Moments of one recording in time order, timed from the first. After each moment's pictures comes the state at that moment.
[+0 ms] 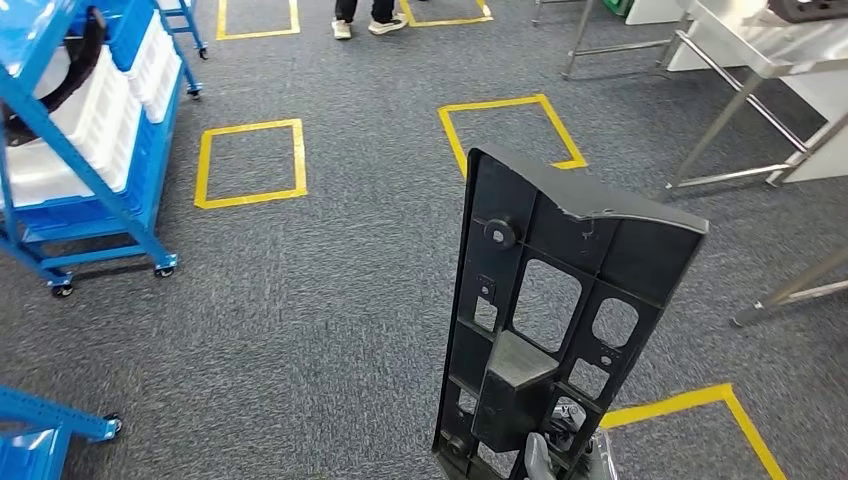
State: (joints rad) left arm -0.05 -0.20 1.42 -0.41 -1.14 -0.05 -0.57; right arm 0.49 0.09 0.23 -2.00 -0.02 0.05 -0.56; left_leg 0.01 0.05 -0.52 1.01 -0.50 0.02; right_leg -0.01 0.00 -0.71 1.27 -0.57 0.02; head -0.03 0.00
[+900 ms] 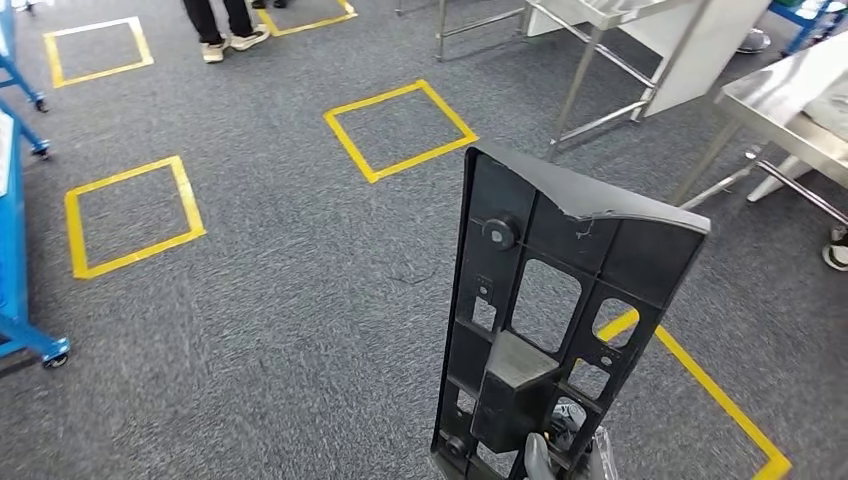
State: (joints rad) left arm -0.05 -0.21 1.42 -0.41 -1.15 -0.05 -0.56; right arm 0.49 0.09 0.22 -2.01 -0.02 0.07 -0.55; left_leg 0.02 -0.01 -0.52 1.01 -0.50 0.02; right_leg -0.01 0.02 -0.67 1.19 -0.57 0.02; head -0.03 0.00
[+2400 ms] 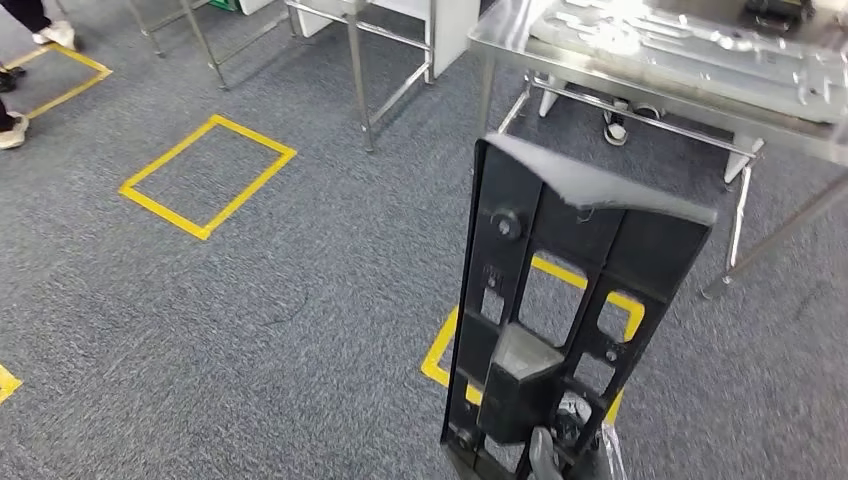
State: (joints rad) left arm -0.06 -0.20 1.41 -0.42 -1.17 -0.07 -0.57; right arm 0.48 0.10 0.22 -2.03 0.01 0.02 -0.52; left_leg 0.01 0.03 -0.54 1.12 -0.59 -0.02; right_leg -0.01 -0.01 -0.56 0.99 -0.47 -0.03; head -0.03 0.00
